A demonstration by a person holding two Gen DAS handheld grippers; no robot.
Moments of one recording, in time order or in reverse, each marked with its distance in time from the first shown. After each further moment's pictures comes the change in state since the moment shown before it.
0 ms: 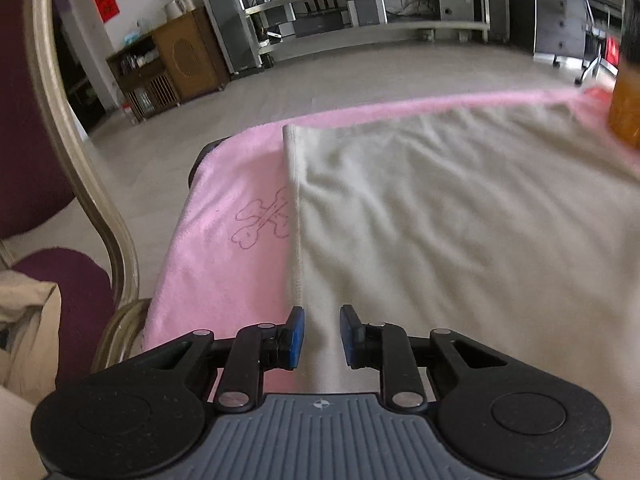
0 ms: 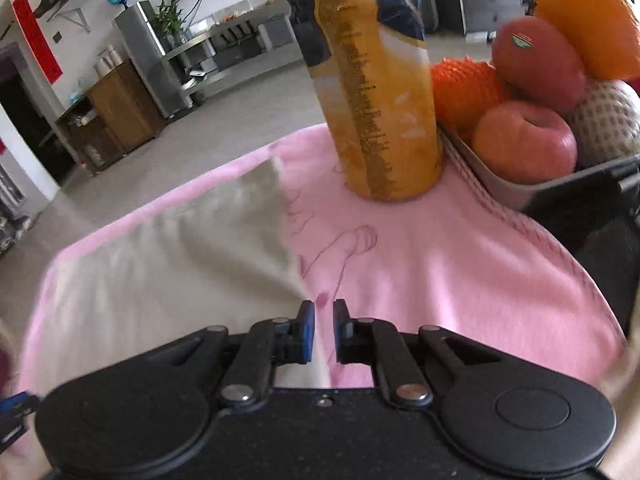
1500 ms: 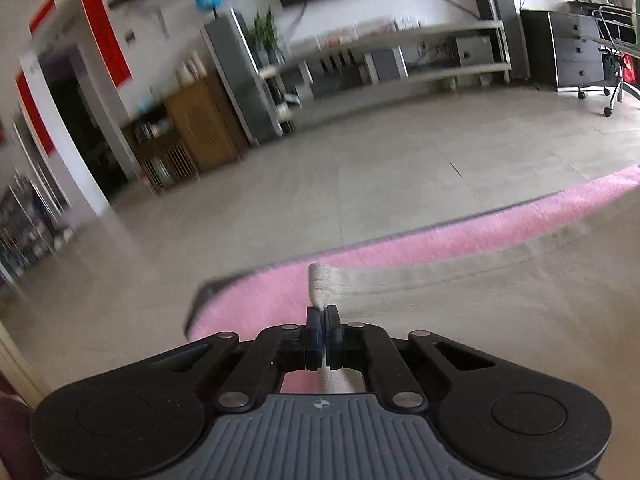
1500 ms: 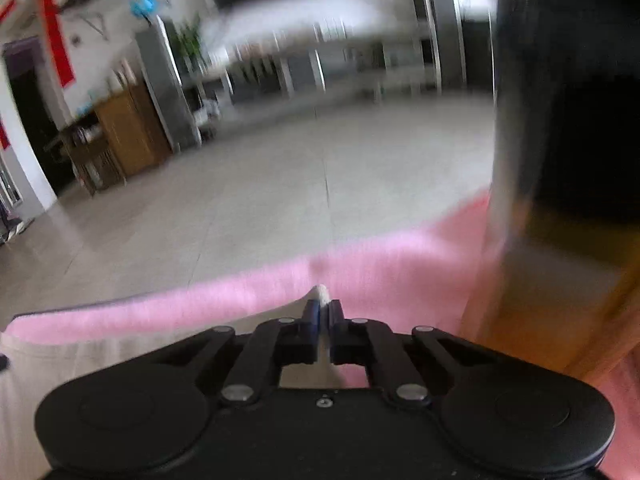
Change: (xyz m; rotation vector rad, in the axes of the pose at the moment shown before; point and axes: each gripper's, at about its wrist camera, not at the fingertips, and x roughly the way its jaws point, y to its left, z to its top) left arm 0.121 0.021 0.118 0.077 -0.246 0.161; right arm 0.115 0.063 0.085 -0.152 -0.267 -0.068
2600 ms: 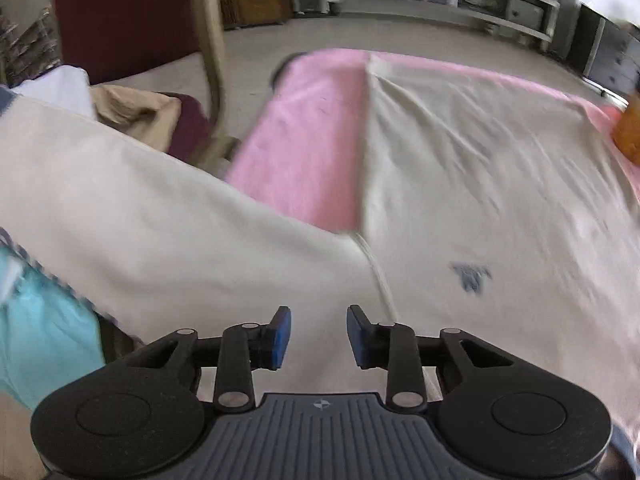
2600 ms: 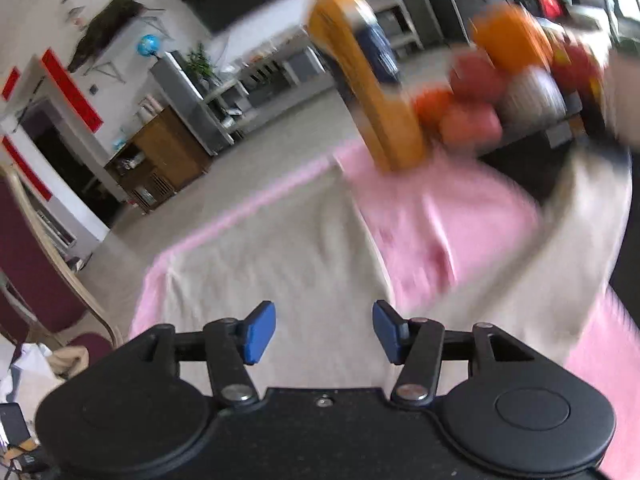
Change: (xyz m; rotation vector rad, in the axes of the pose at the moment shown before) left arm -0.252 0.039 -0.161 -0.282 0.370 -0.109; right arm -0.282 -0.059 -0.117 0.302 0.242 0.139
